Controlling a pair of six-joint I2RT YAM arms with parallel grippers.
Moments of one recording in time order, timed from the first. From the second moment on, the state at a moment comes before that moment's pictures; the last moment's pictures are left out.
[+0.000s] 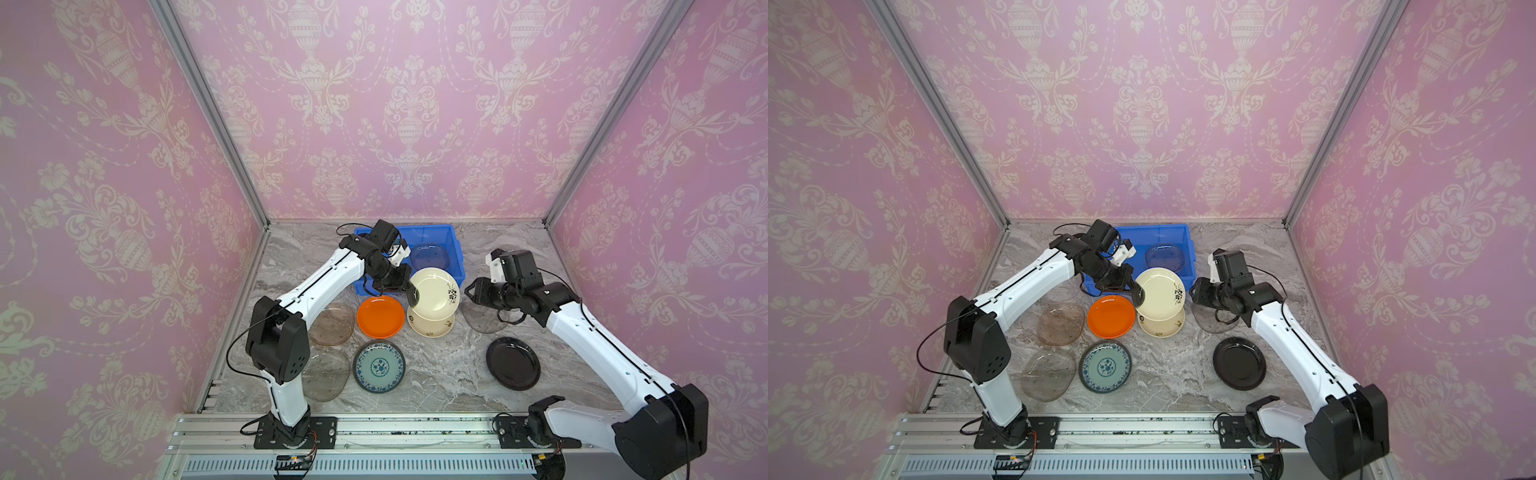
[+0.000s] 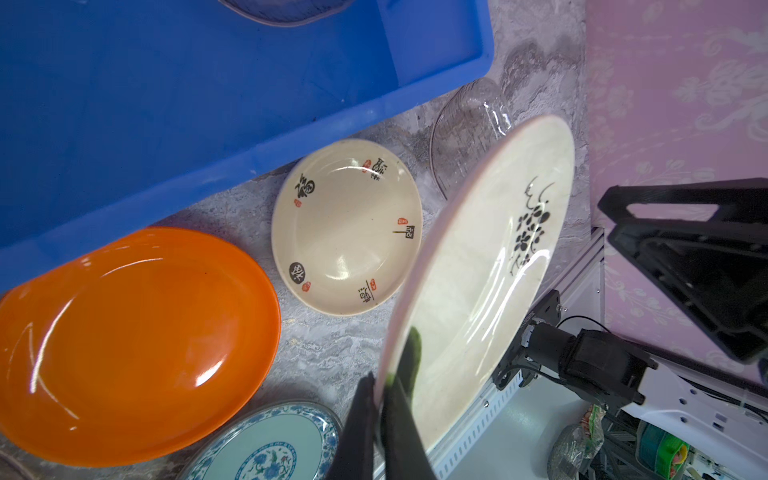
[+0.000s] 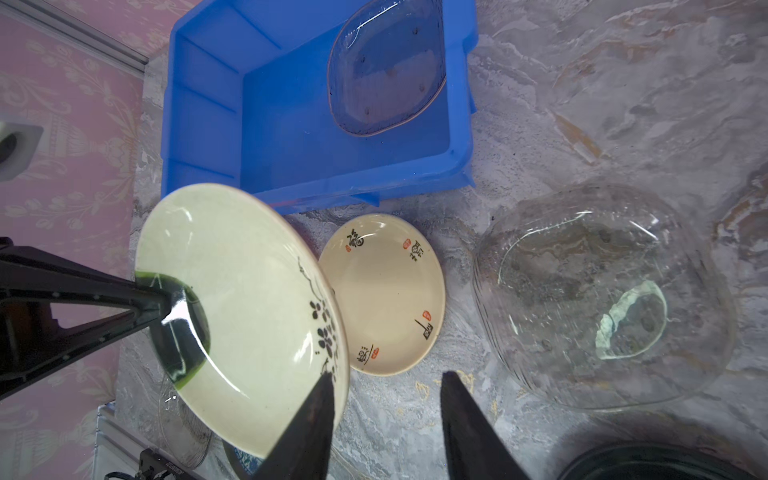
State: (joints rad) left arm -0.53 1.80 1.63 -0.95 0.51 -0.39; right arm 0.31 1.22 1.01 -0.64 -0.21 0.53
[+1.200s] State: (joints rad) left arm -0.27 1.37 1.26 -0.49 0.26 -0.54; right arm 0.34 1.88 1.63 -0.48 -0.27 0.68
